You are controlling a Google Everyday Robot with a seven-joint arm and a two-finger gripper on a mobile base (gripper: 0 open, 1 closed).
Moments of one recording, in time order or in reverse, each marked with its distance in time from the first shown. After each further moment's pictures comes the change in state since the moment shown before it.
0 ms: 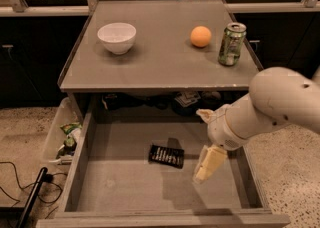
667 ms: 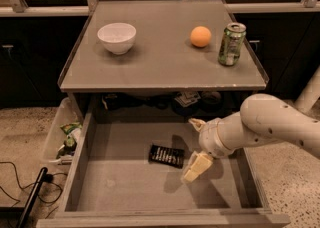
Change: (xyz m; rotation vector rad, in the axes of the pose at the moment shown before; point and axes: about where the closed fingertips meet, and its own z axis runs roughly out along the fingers) arm 0.013 -0.016 0.075 -0.007 -0.156 0.058
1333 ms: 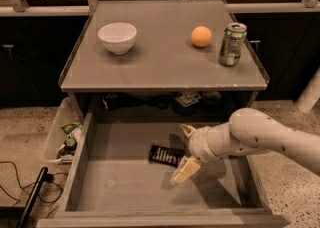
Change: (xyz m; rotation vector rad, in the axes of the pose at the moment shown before) arm 0.006 -0.005 0.054 -0.002 -0.099 -0.009
